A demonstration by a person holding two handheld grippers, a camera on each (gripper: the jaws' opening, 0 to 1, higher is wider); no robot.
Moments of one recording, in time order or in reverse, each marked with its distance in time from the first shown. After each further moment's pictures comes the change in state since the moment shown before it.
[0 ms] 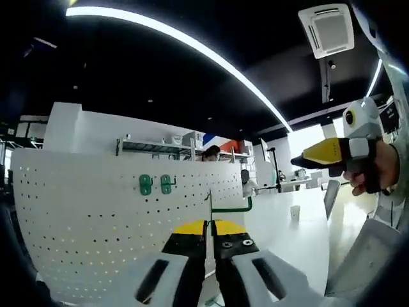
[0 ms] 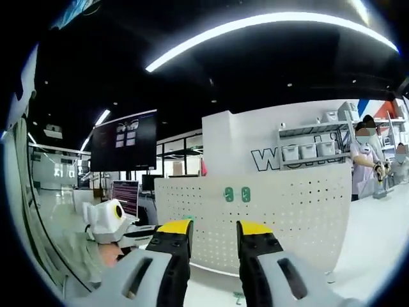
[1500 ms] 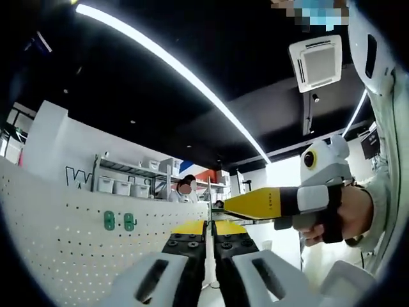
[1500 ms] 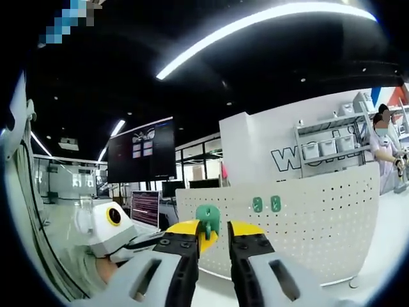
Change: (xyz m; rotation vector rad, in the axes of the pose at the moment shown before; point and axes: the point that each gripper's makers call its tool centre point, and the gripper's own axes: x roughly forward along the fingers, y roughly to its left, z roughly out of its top) left arm 0.001 -0.061 0.069 -0.075 -0.189 -0.170; right arm 0.031 0.036 0.021 0.058 -0.023 0.133
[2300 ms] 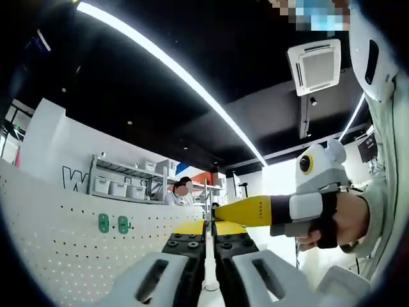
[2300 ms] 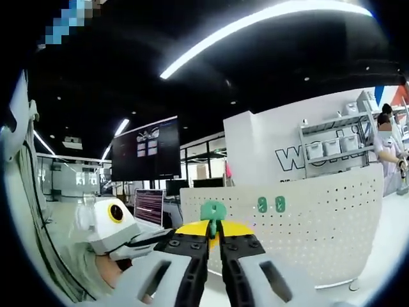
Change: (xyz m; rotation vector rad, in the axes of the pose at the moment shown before) left arm 0.002 -0.007 0.005 -0.009 -0.008 -0.020; right arm -0.004 0.014 0.003 -0.080 0.011 0.042
